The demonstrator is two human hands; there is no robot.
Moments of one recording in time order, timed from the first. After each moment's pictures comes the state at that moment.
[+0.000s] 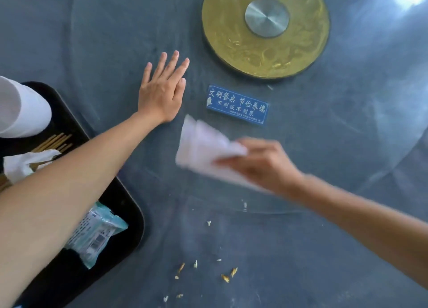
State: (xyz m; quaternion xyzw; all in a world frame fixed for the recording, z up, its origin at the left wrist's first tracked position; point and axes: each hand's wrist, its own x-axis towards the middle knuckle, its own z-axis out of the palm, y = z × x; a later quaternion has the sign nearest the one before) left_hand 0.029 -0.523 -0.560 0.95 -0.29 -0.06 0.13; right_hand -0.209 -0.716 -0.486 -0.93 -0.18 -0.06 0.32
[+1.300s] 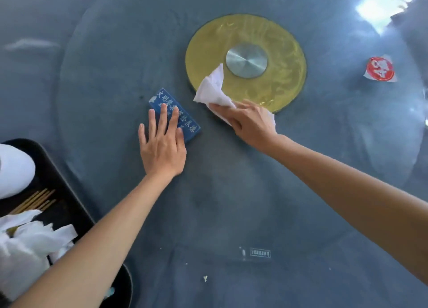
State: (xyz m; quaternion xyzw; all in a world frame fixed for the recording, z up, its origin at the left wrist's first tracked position) left_hand -0.009 -0.560 -0.566 0.98 -0.17 -0.04 0.12; right_hand -0.063 -0.791 -0.523 -0.99 0.01 -0.06 0.16
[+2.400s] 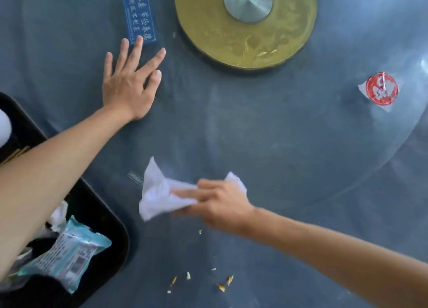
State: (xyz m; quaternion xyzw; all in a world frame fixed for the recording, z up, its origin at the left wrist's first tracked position) left_hand 0.052 -0.524 -0.562 0.96 -0.28 -0.07 0.08; right_hand -0.244 -0.652 -0.535 -0.95 -0.20 0.08 0.23
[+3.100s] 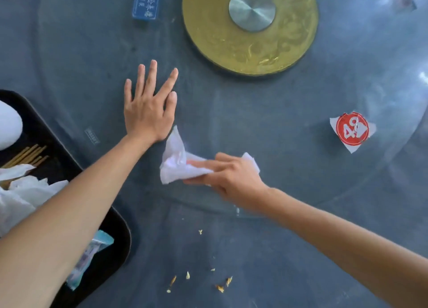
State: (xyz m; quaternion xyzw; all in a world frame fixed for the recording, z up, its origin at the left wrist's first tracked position) left_hand -0.005 -0.530 -0.574 0.96 -0.24 -0.03 0.11; right_hand -0.215 -0.690 -0.534 -0.96 -0.13 0.07 0.25
